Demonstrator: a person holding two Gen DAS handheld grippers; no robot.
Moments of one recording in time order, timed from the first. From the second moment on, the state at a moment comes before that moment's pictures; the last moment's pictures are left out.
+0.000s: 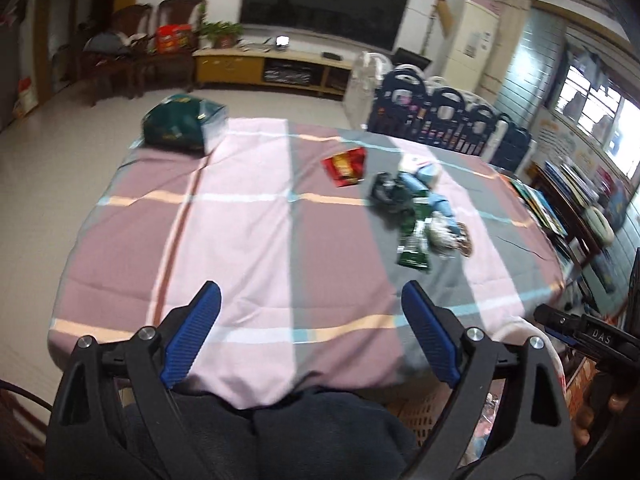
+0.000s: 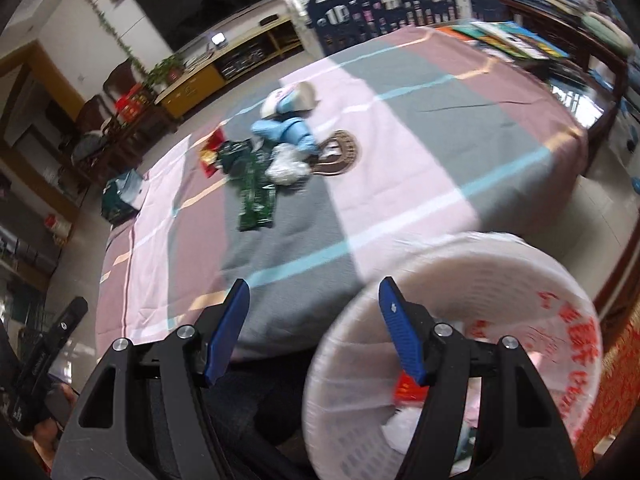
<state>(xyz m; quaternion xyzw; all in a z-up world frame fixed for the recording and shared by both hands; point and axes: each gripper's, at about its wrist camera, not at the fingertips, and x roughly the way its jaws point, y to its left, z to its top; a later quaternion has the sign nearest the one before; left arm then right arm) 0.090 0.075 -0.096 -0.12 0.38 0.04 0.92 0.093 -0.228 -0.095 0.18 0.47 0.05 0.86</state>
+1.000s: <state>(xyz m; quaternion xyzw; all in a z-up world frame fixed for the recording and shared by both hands) 0.094 0.133 -0.149 -0.19 0.43 0.11 0.87 0.240 -0.078 -0.163 0.09 0.52 0.13 0.84</state>
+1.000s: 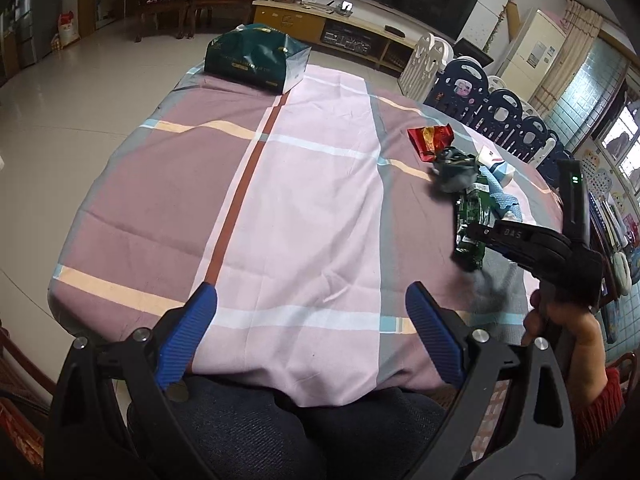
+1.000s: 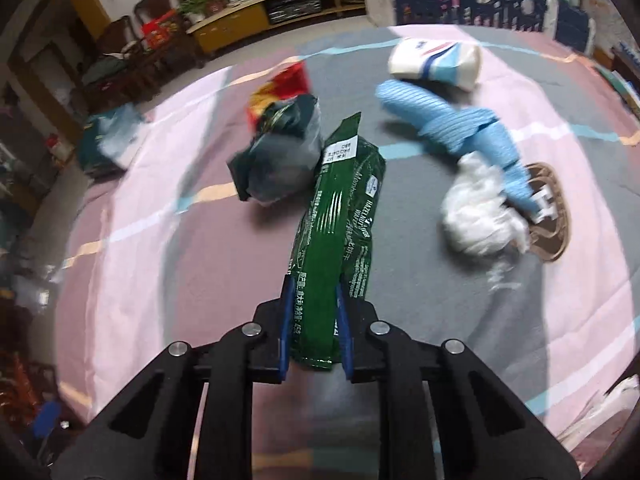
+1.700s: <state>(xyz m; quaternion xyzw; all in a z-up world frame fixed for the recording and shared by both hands) 0.091 0.149 -0.155 -0.23 0.43 0.14 0.86 0.198 -0.080 -0.130 0.14 0.54 0.24 0.80</state>
